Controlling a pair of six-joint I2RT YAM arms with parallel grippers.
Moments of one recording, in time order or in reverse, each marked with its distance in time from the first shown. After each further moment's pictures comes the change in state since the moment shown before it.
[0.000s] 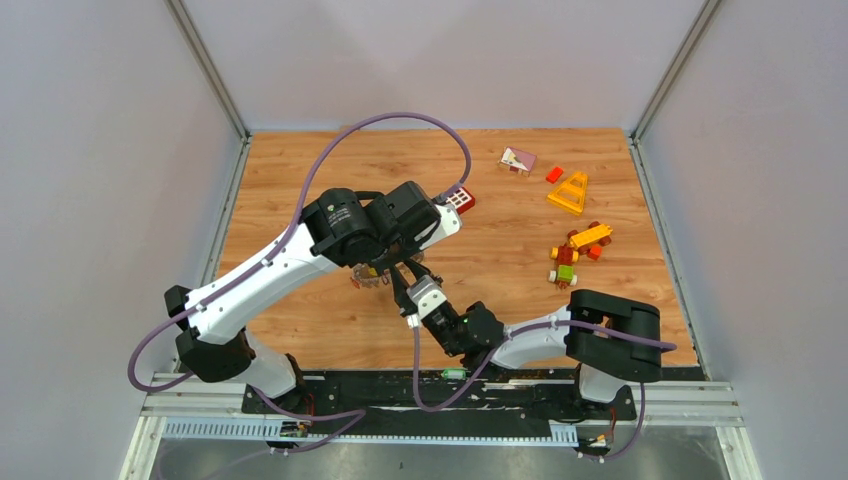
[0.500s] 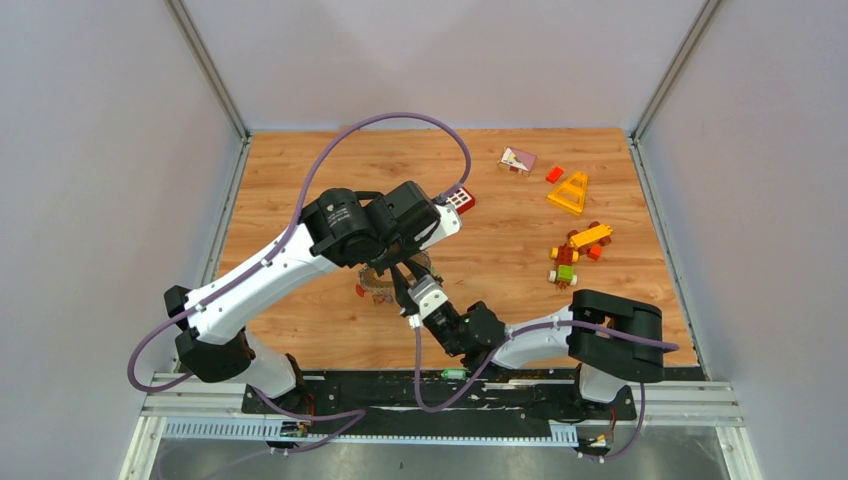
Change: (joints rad) left arm 0.000 -0.002 0.000 0.001 0.004 0.003; right arm -0.001 -0.008 0.000 0.000 -0.008 0.003
